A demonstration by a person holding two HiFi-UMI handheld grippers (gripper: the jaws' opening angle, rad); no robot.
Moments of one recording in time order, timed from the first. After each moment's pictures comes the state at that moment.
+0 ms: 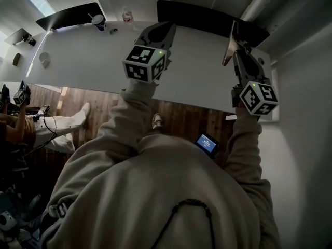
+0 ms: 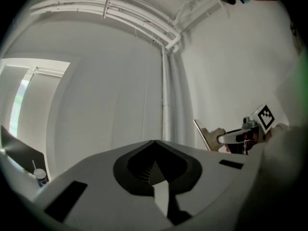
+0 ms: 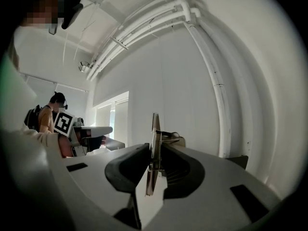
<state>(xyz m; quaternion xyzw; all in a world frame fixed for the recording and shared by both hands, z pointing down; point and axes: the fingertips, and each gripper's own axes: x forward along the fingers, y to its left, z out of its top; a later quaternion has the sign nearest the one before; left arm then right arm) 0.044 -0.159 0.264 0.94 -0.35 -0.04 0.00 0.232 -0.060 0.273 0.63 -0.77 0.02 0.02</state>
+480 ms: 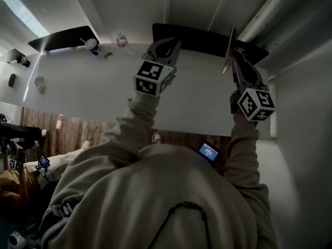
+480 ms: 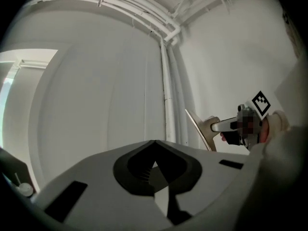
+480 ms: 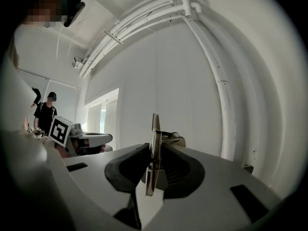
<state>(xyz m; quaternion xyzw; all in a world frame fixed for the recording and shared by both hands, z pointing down) 0.094 -0.309 0.266 0.95 -0.32 -0.01 0.00 0.261 -0.219 0.244 0.65 -0.76 0.02 0.03</state>
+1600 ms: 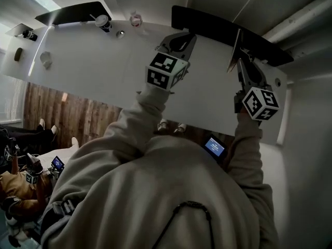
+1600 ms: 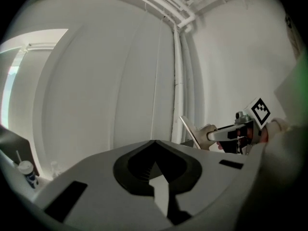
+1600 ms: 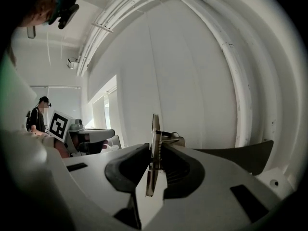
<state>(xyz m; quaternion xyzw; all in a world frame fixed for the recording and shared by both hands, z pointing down) 0.095 -0.355 0.347 0.94 -0.34 0.04 0.06 0.252 -0.287 0.346 0.61 -0.78 0.11 0.05</state>
